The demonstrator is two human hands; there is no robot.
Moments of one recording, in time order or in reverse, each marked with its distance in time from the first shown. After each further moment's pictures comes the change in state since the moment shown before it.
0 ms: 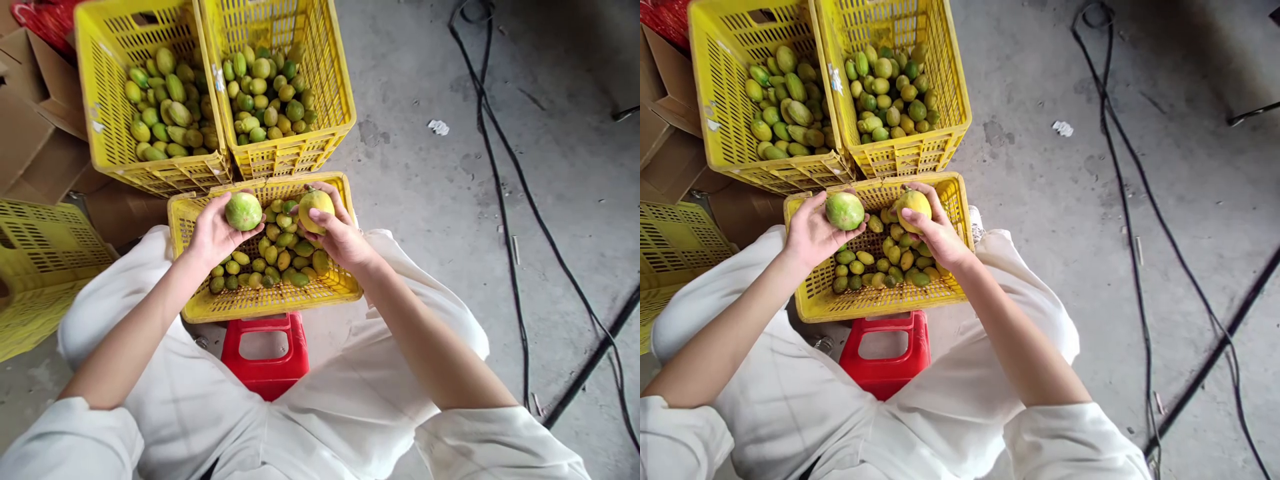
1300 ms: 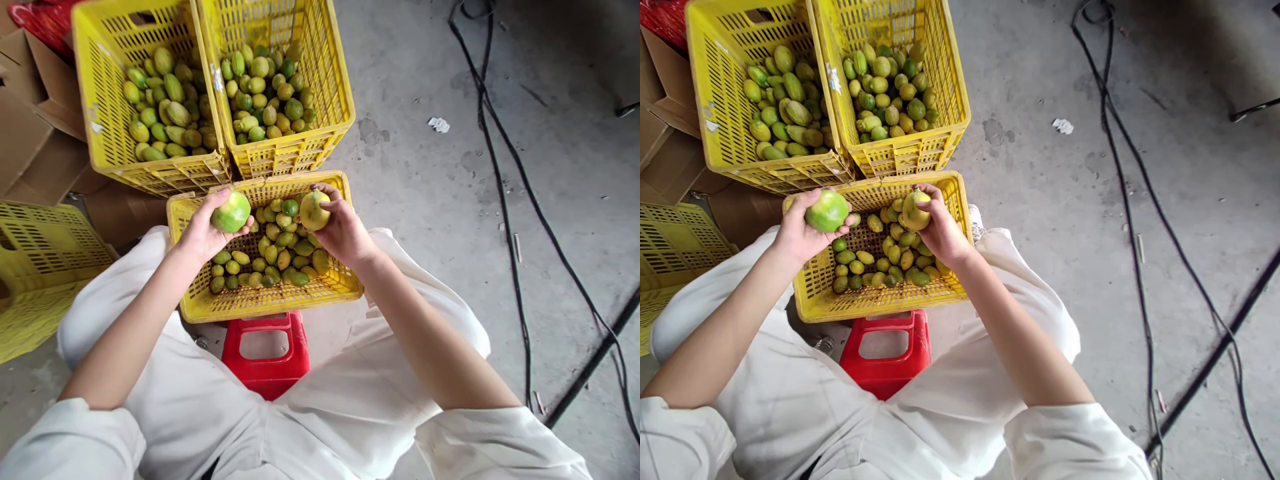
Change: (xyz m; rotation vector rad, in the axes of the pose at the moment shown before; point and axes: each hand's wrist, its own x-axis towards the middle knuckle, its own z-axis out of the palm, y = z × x) left_hand 0.004 0.012 -0.006 0.075 -0.028 0.055; right_hand 0.011 0.005 -0.009 0.089 0.045 -0.011
